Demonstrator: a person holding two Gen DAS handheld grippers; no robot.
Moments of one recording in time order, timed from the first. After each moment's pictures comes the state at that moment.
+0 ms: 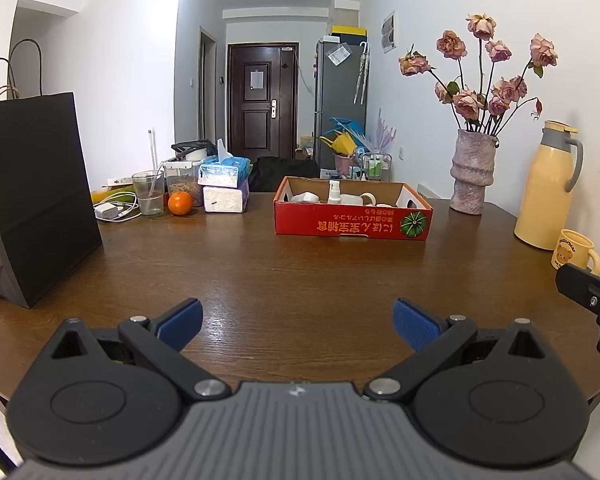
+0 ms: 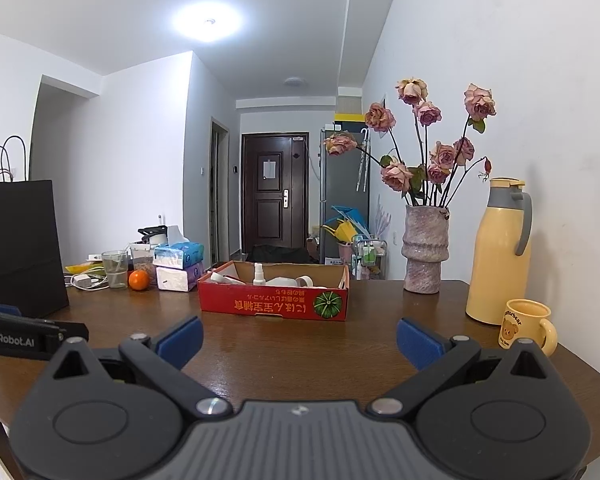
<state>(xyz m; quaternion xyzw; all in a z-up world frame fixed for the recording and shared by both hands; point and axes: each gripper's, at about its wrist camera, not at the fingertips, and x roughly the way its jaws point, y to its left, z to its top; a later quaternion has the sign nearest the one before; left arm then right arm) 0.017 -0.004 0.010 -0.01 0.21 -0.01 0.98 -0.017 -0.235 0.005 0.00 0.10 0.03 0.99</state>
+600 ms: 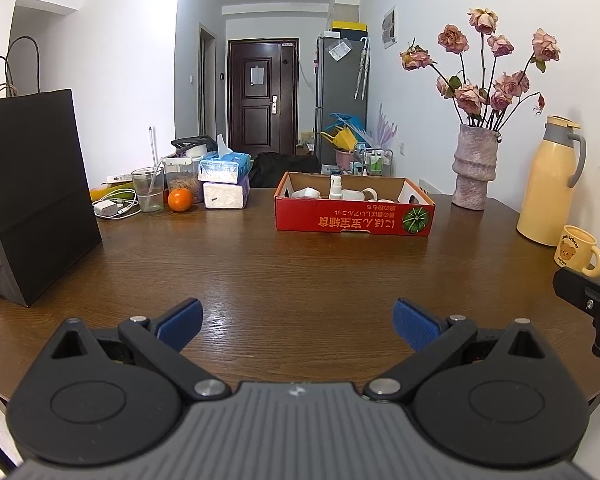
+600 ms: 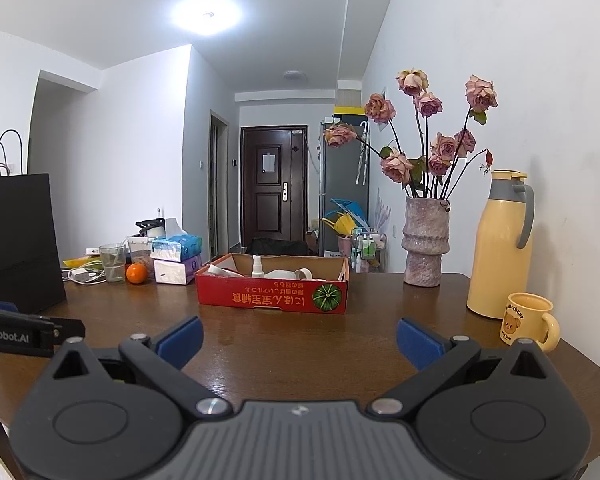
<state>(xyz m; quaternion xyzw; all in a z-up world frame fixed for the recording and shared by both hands) 0.023 -0.005 0.007 -0.01 0.22 0.00 0.98 -0.009 -0.236 0.000 0.00 0.11 0.03 0.99</state>
